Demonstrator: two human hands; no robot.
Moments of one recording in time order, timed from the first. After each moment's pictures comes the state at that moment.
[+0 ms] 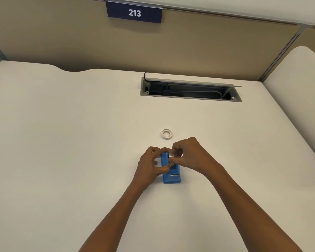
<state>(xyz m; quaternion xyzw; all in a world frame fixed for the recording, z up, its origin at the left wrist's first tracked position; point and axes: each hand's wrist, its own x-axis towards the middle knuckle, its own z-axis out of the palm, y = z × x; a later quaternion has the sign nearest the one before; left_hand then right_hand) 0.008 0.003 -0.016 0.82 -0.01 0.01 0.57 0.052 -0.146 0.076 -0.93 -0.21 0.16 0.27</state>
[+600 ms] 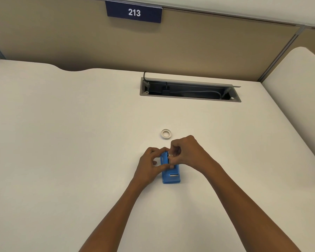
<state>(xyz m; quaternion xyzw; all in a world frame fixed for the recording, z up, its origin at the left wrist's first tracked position) 0.013 0.002 -0.021 0.82 0.01 -0.01 0.58 0.057 -0.140 0.078 -0.93 -0.19 0.18 0.27</state>
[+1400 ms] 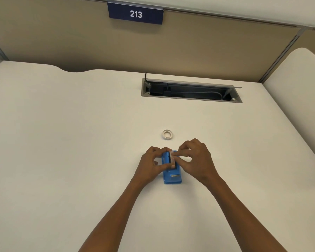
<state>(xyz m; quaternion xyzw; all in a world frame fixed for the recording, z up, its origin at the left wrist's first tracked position) 0.014 0.004 -0.012 0.80 0.01 -0.03 0.59 0.033 -0.162 0.049 -0.94 -0.23 -0.06 0.25</state>
